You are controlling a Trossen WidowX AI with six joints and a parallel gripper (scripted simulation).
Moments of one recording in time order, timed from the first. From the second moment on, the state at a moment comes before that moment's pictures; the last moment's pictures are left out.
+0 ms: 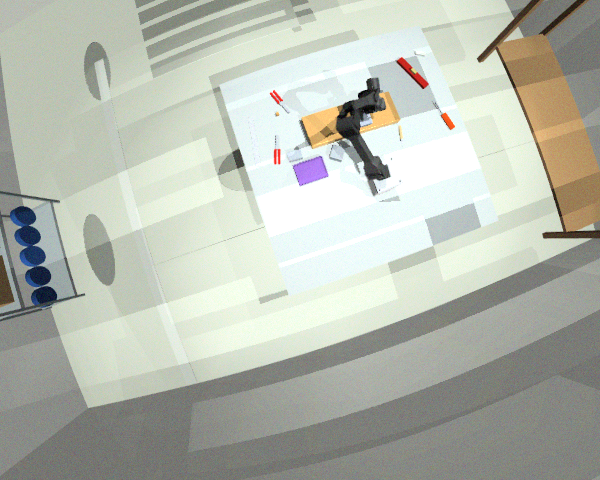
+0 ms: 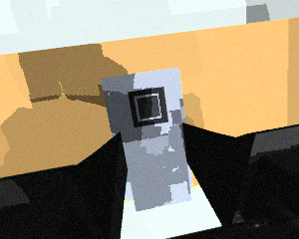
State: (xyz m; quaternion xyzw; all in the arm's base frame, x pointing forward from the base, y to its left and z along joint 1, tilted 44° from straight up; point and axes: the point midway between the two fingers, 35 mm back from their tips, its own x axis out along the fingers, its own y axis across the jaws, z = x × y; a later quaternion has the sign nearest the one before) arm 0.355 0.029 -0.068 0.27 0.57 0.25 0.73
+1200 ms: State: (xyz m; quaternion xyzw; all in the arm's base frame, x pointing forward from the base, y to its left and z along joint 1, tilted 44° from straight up) arm 0.350 0.083 -0.017 0.27 0.57 0.25 0.73
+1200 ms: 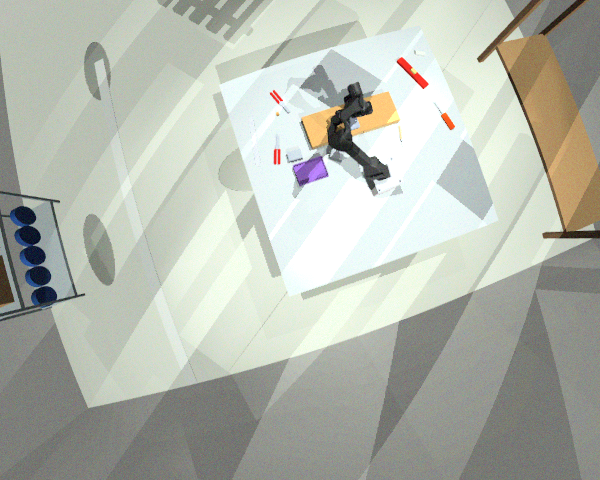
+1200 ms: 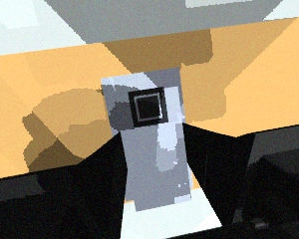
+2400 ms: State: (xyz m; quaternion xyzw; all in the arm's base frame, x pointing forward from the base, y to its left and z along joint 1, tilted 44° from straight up) arm 0.345 0.136 0.033 0.27 0.57 0.25 0.73
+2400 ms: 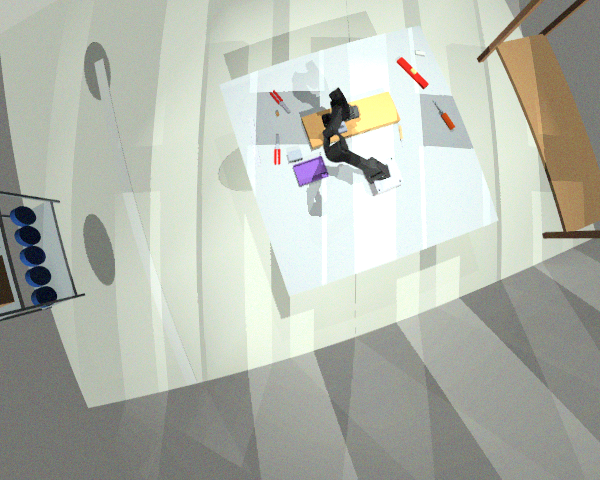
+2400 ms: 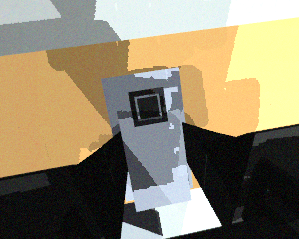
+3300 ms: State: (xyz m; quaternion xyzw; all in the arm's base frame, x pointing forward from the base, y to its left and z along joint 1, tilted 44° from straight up) arm 0.342 0.175 0.071 0.27 0.57 0.25 0.73
